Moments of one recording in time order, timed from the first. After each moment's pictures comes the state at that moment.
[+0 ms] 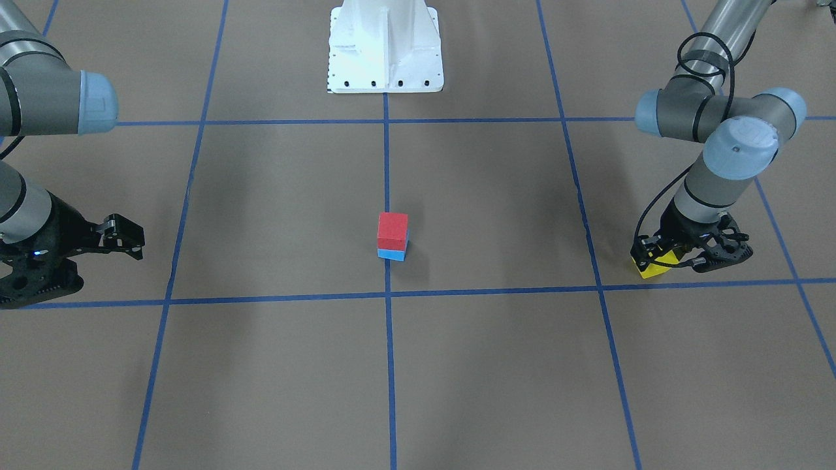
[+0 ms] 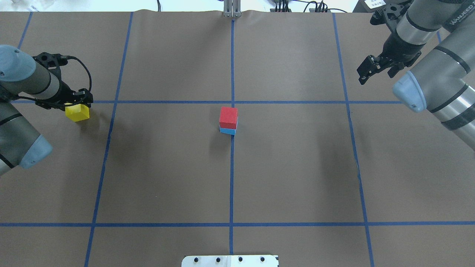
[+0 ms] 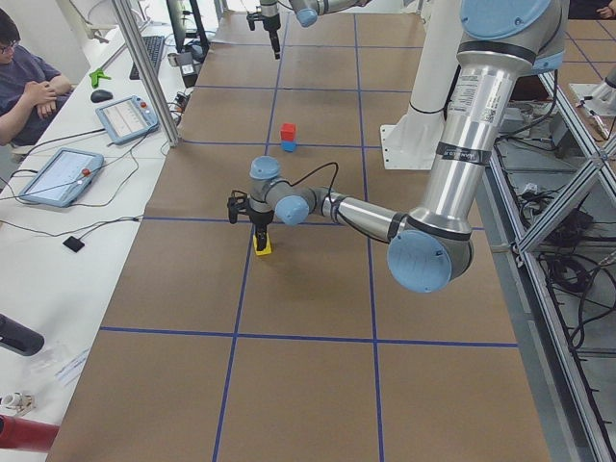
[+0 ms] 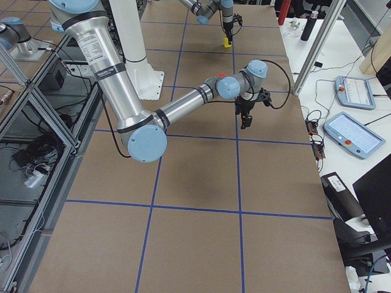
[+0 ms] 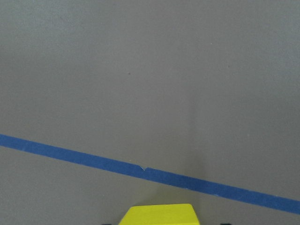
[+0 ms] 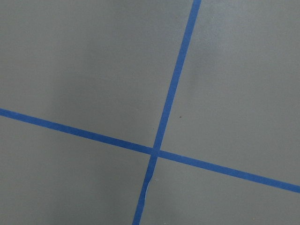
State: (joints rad) left arm -0.91 -1.81 -1.55 -1.98 -1.98 -1.05; right arm 1.07 -1.12 1.65 -1.70 2.25 0.37
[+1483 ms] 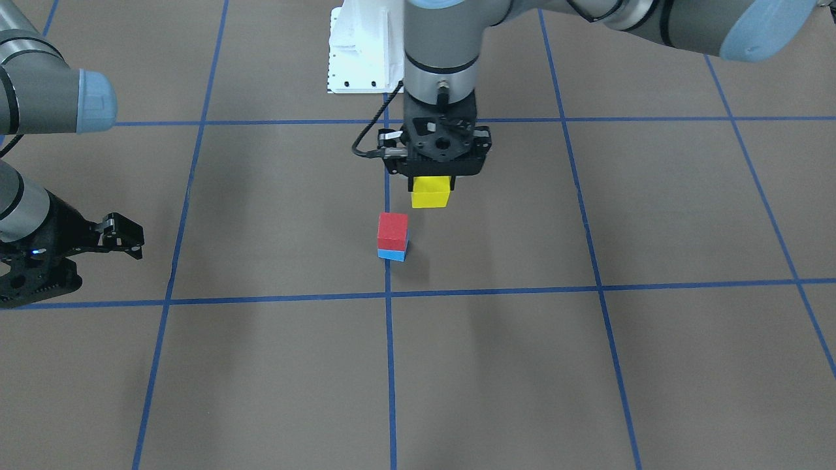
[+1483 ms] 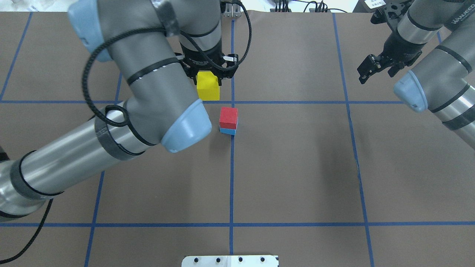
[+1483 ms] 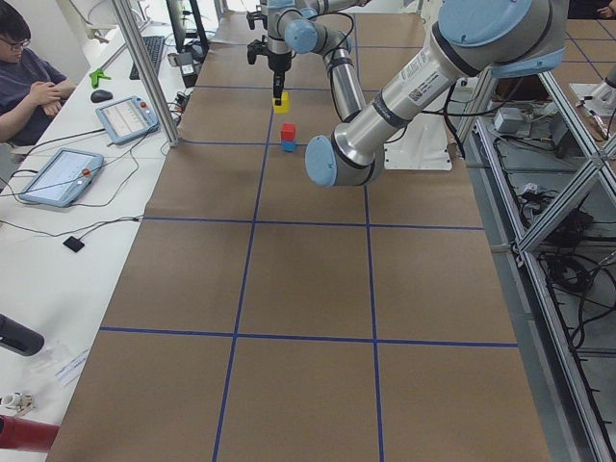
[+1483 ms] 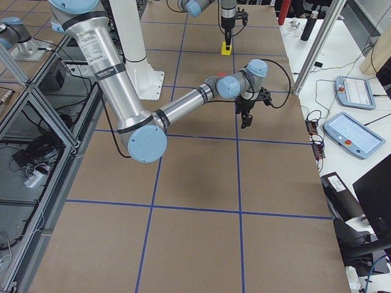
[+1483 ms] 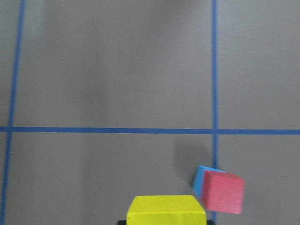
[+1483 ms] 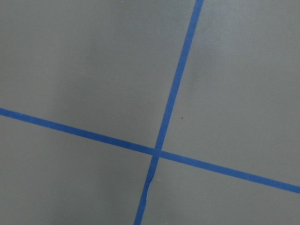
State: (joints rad) left arm -0.70 -2.61 -1.62 -1.18 -1.94 -1.03; right arm 1.07 -1.12 1.65 -1.70 2.26 0.37
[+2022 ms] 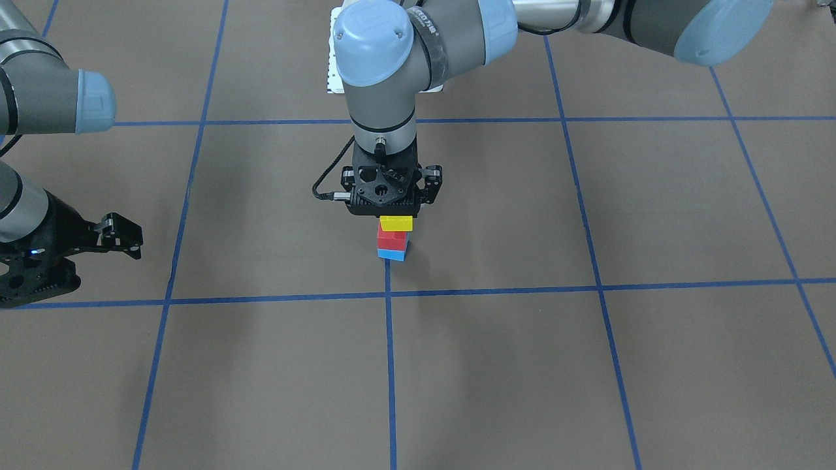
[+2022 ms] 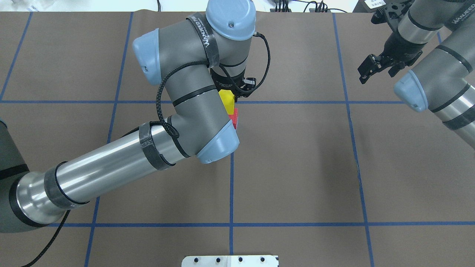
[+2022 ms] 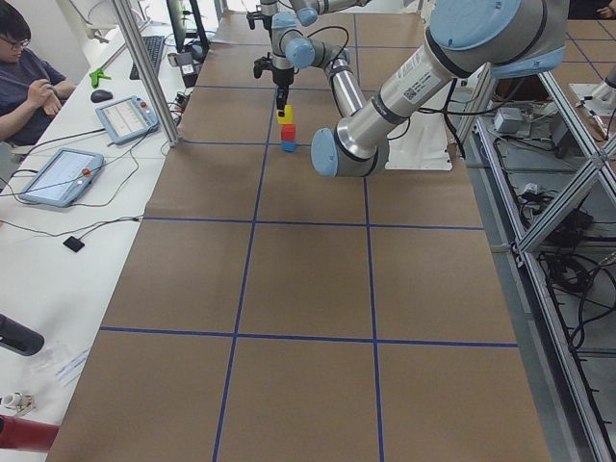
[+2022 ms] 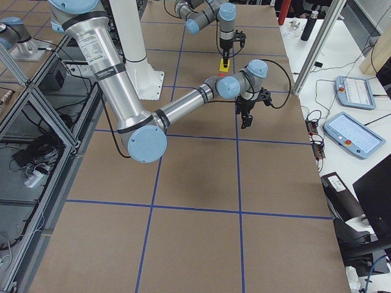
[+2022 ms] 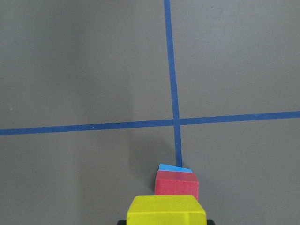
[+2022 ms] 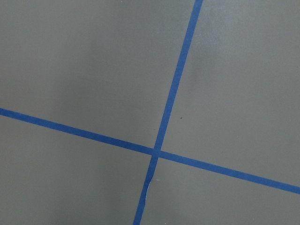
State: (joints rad) left arm -0.63 -2.63 -1.43 -1.32 -1.89 -1.02; right arm 1.07 -1.13 1.65 -1.70 2.26 0.37
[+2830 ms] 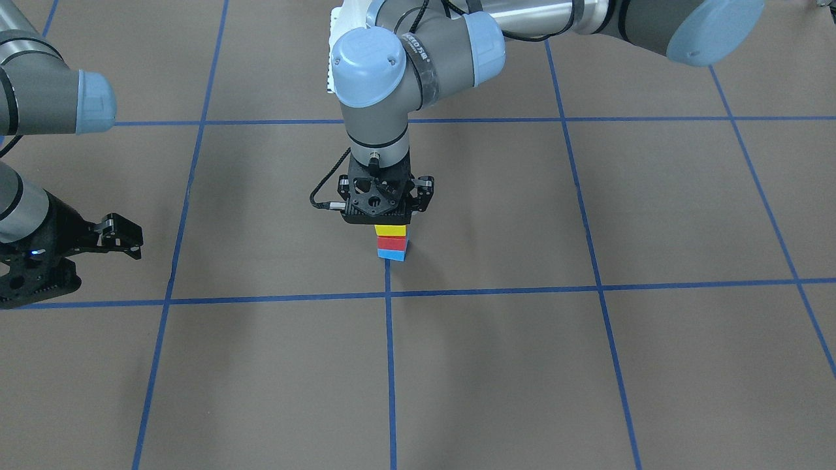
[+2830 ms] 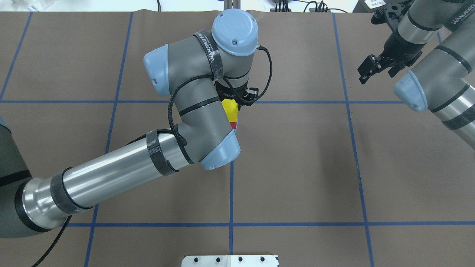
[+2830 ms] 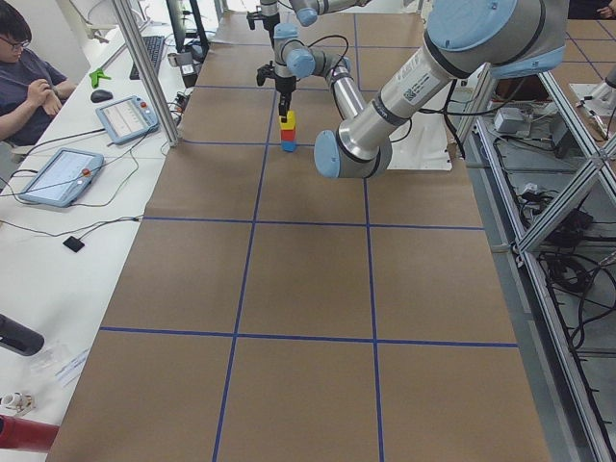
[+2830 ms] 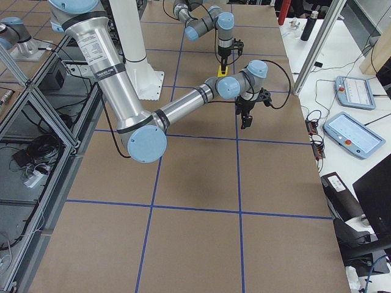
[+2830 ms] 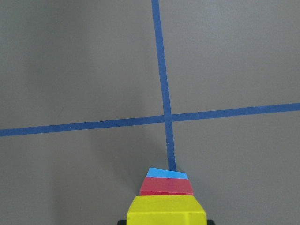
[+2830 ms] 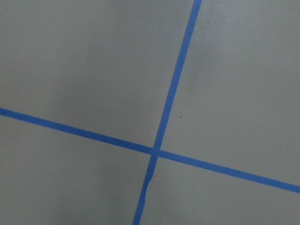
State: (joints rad) left arm -0.61 -2.62 -1.39 -1.39 -1.89 -1.02; right arm 1.07 -1.13 1.65 -1.70 2.26 0.37
